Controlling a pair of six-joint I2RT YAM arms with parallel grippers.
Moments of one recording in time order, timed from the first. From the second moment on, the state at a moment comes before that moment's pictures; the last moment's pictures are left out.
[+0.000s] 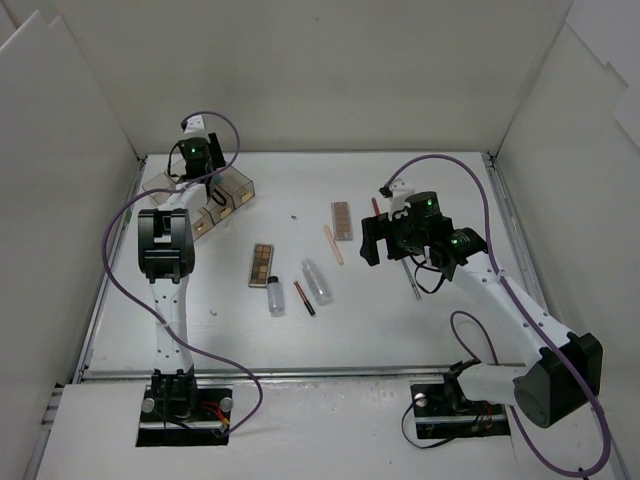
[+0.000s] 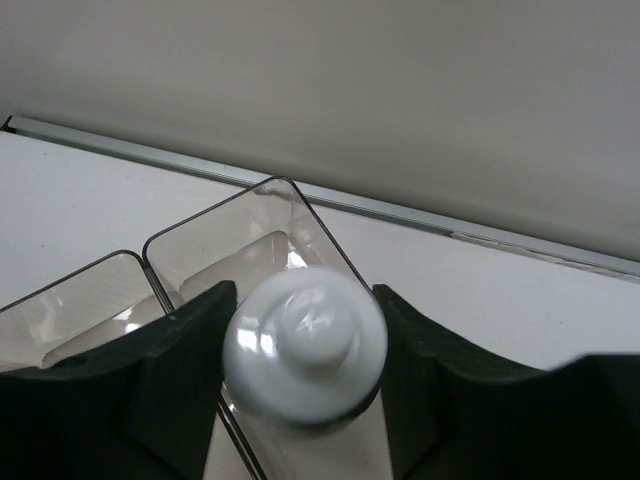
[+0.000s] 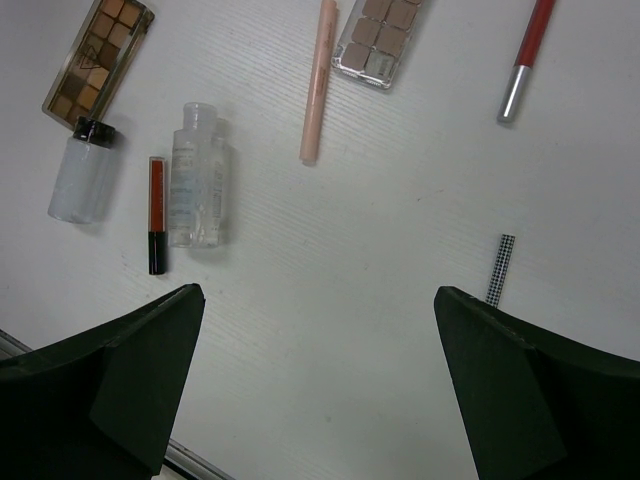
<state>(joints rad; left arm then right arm) 0.00 2.42 1.92 0.25 -0.16 -0.17 0.43 1.23 1.04 -0.53 -0.15 0.10</state>
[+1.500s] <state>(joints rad) -0.08 1.24 1.37 -0.55 -0.02 -0.37 0.67 1.63 1.14 -0.51 -0.19 0.20</state>
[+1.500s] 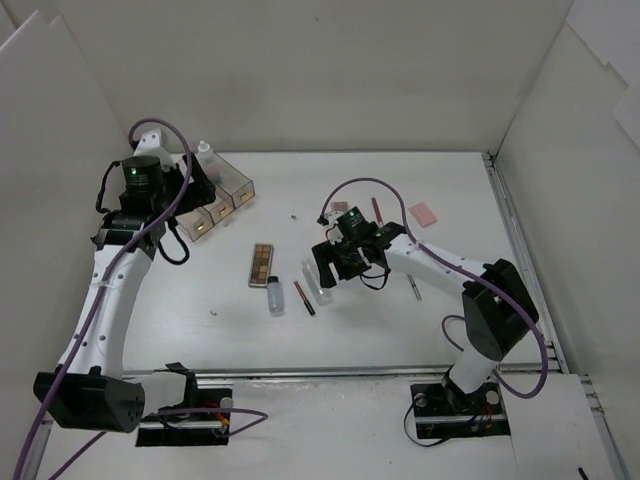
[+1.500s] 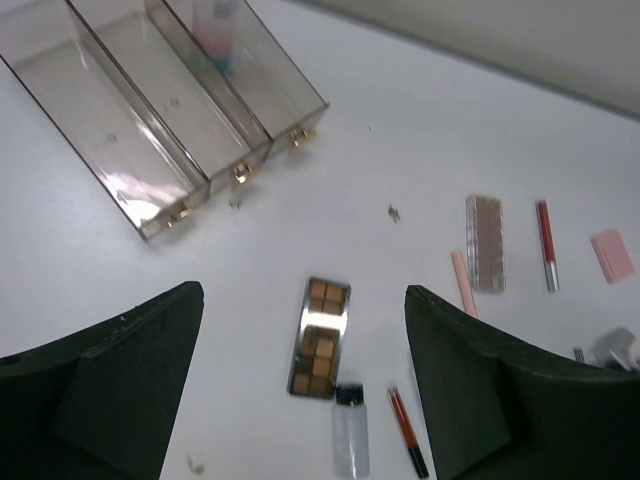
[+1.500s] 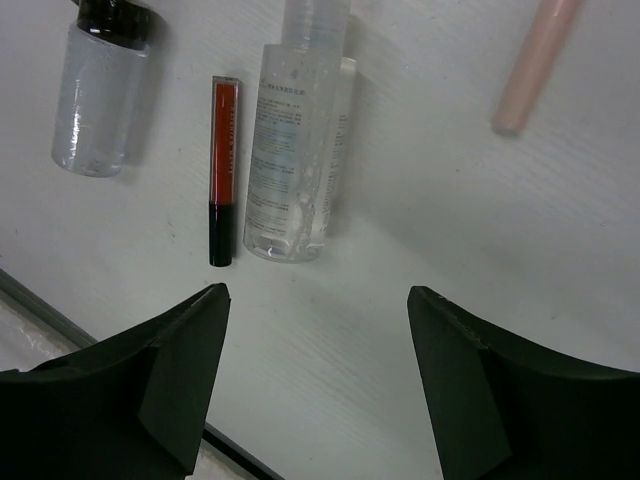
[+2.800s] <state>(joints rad) -0.17 1.08 1.05 -0.59 0.42 -0.53 0.79 1.64 1.05 -0.34 0.01 0.24</state>
